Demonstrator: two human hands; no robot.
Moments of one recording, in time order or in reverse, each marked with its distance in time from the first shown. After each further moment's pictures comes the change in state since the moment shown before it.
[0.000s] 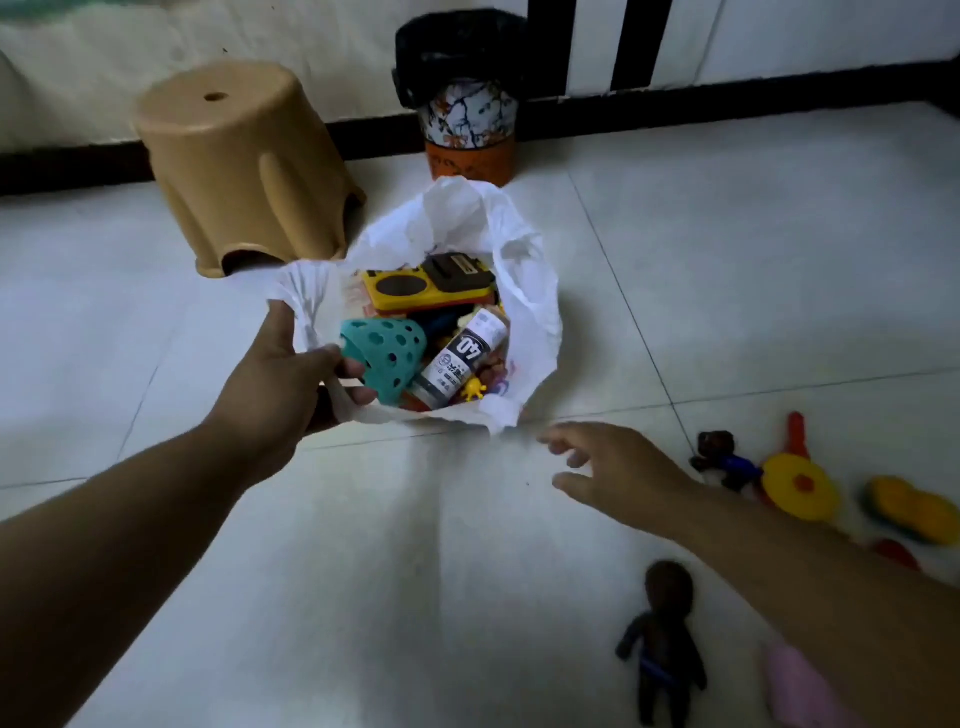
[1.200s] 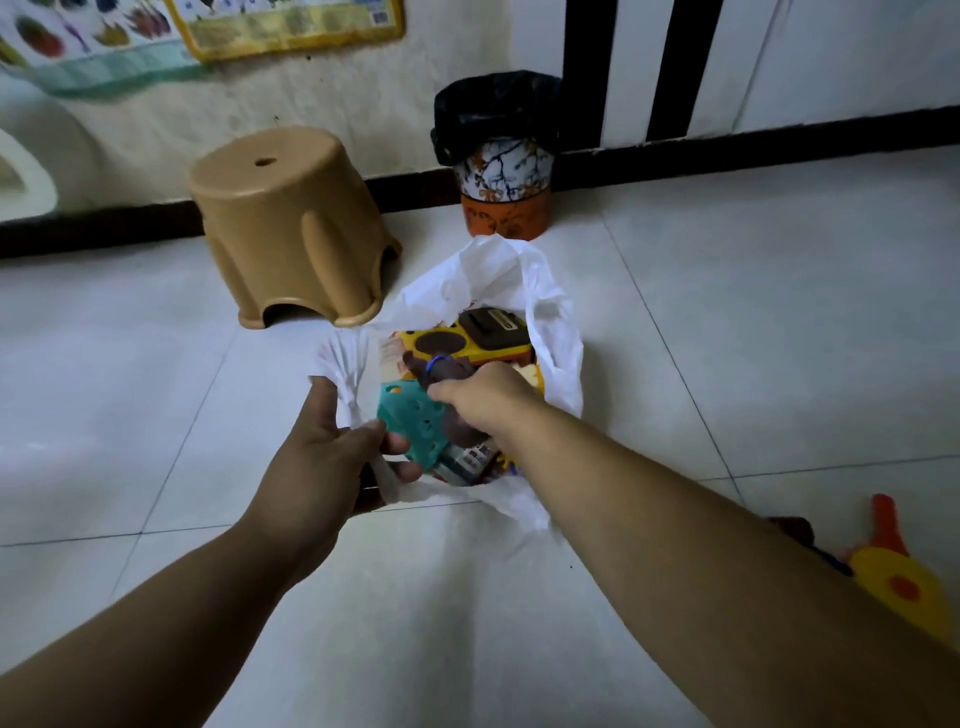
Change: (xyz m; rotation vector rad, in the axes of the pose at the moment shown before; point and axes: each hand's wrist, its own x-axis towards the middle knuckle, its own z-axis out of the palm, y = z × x) left_hand 0.005 -0.001 0.008 -0.069 -0.008 -0.011; right_hand 0.148 -0.138 -0.011 0.462 0.110 0.301
